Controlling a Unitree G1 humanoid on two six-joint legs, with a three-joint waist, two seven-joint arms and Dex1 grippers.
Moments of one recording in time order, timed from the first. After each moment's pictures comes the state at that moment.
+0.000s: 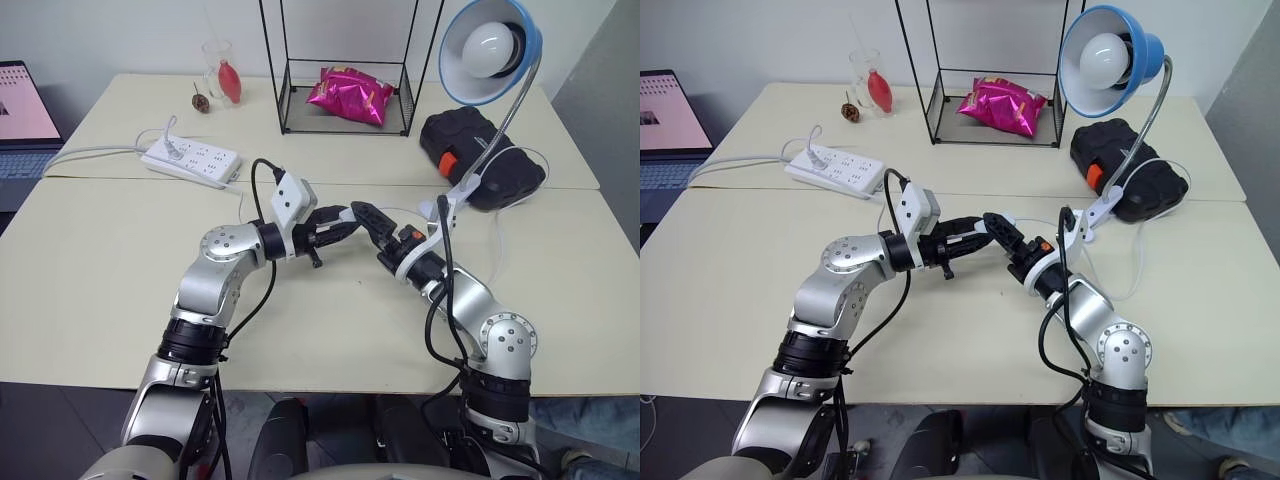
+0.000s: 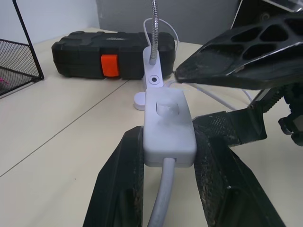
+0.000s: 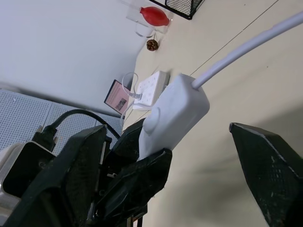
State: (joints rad) left arm -0.57 0.36 -0.11 0.05 -0.29 0.34 -0.90; right arm -0.33 0.09 -0.16 -0.30 1.31 0.86 -0.32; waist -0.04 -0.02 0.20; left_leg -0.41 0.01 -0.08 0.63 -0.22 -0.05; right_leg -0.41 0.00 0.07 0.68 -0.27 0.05
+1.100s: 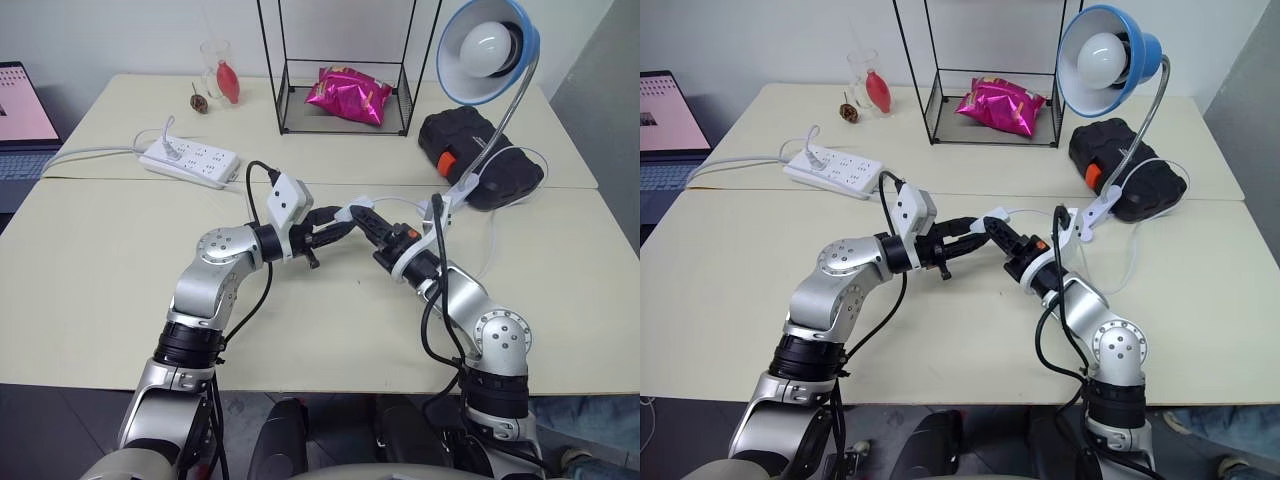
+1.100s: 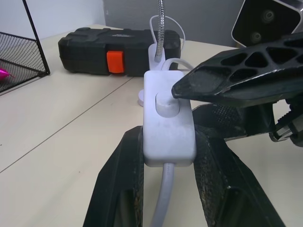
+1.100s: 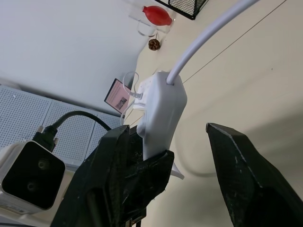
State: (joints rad) left arm -0.55 0.37 -0.10 0.02 -0.30 0.37 -0.88; right arm -0.34 0.06 -0.11 -0.29 1.29 0.82 -0.28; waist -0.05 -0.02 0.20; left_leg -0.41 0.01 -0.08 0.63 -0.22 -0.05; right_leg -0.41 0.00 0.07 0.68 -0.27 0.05
